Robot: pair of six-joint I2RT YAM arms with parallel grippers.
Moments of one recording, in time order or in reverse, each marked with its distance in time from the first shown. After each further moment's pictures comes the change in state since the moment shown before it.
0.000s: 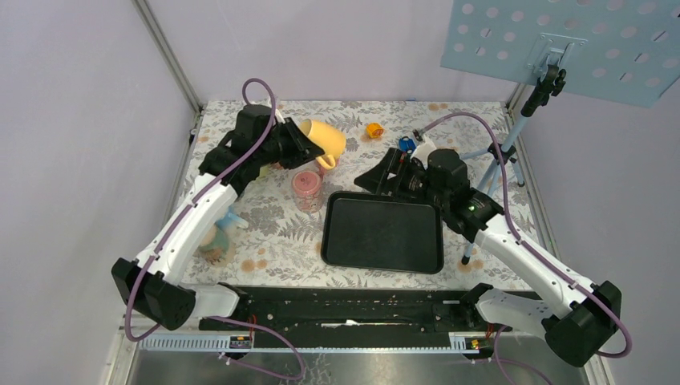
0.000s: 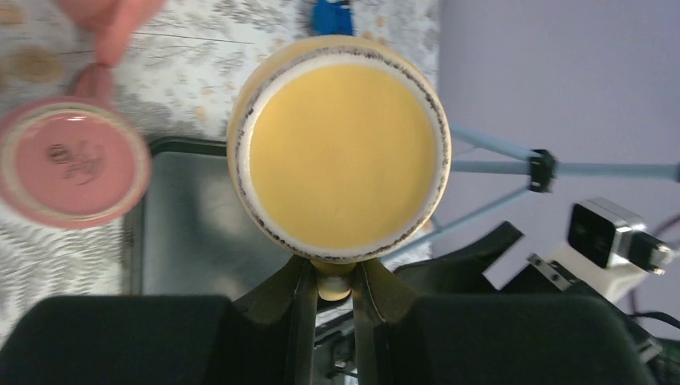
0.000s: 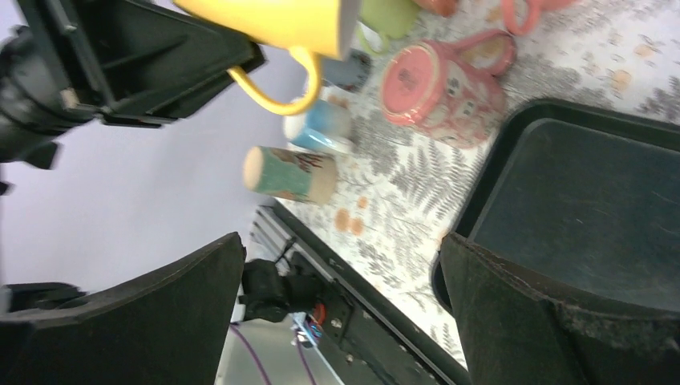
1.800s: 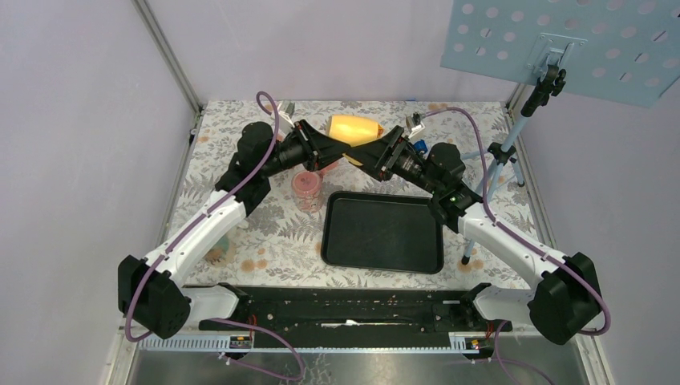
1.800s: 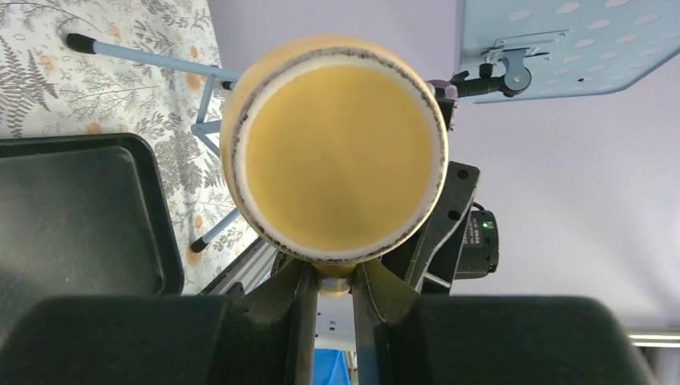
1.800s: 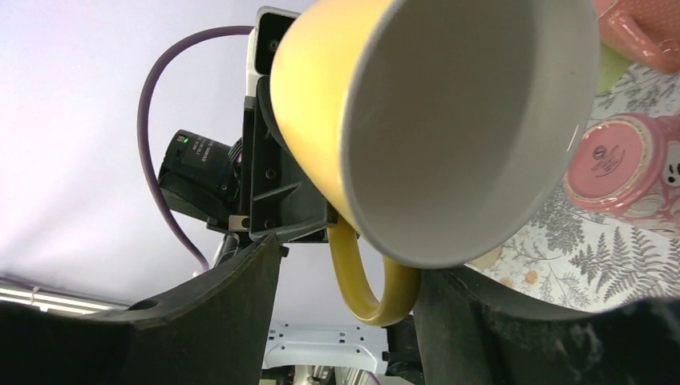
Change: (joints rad) left arm -0.043 -0.054 -0.317 0.740 0.346 -0.412; right arm -0.044 0.156 -0.055 0.645 -0.154 0.422
